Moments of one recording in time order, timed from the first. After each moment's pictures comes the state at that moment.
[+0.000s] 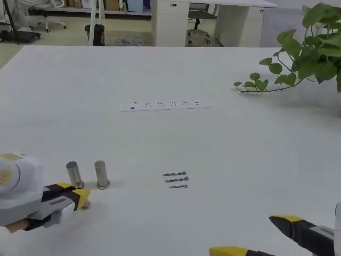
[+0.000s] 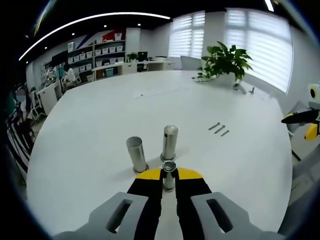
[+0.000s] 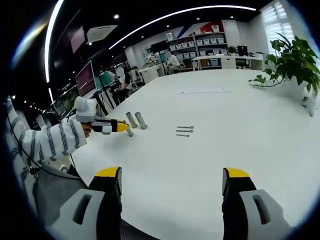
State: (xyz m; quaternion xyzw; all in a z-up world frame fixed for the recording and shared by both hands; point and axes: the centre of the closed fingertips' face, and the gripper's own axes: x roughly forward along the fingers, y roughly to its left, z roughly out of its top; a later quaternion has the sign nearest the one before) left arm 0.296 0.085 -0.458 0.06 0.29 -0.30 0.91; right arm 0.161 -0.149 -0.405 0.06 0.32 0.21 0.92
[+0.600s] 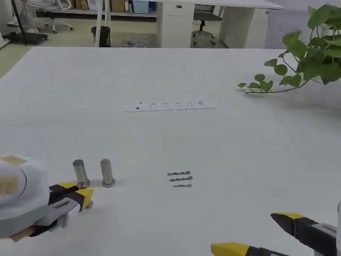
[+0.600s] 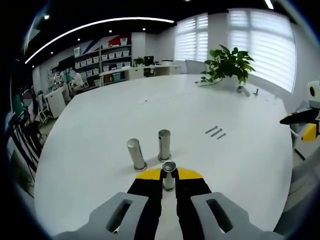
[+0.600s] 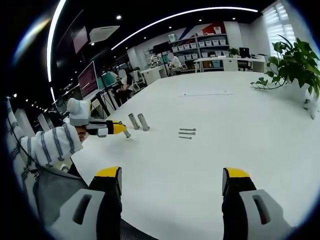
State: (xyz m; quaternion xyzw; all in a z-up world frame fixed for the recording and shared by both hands) left arm 0.273 0.083 -0.438 0.07 0.27 -0.27 0.92; right arm 0.161 -0.145 -0.400 0.06 0.31 0.22 0.92
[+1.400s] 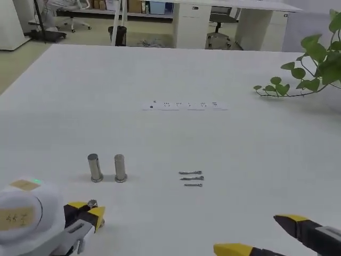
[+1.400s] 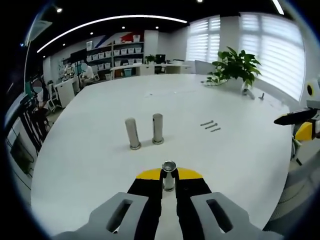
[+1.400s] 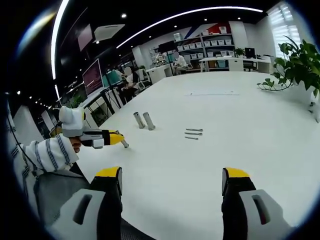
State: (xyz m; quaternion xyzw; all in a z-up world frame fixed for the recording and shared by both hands) left arm 0.232 0.085 -0.449 0.04 0.29 -0.22 0.93; right arm 0.164 -0.132 -0.402 0.05 0.31 0.24 0.92
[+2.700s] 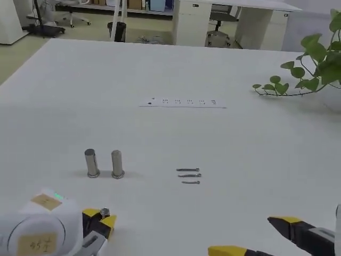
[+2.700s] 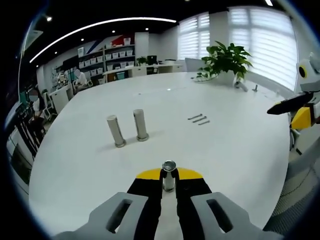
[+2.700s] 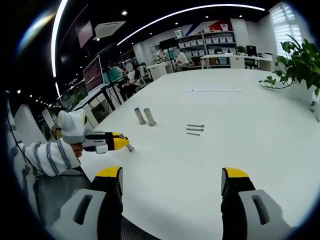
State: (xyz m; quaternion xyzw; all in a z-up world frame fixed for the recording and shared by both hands) left arm 0.221 0.061 -0.462 0.06 0.28 -0.24 0.93; right arm 0.160 -0.130 -0.408 0.05 0.32 0.24 0.91
